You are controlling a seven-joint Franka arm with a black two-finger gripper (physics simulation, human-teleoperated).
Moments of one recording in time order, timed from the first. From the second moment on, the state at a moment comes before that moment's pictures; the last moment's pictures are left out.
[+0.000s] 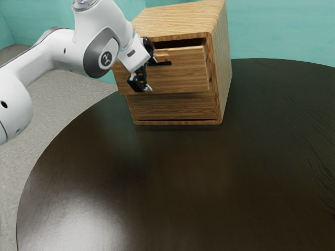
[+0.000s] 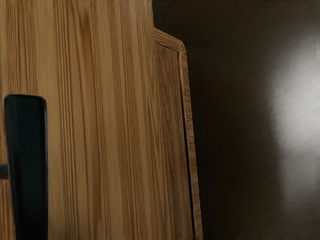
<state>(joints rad) 0.36 0.40 -0.26 -1.19 0.20 2.15 1.34</state>
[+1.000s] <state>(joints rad) 0.35 0.10 -0.22 -1.56 0.14 2.16 1.30</state>
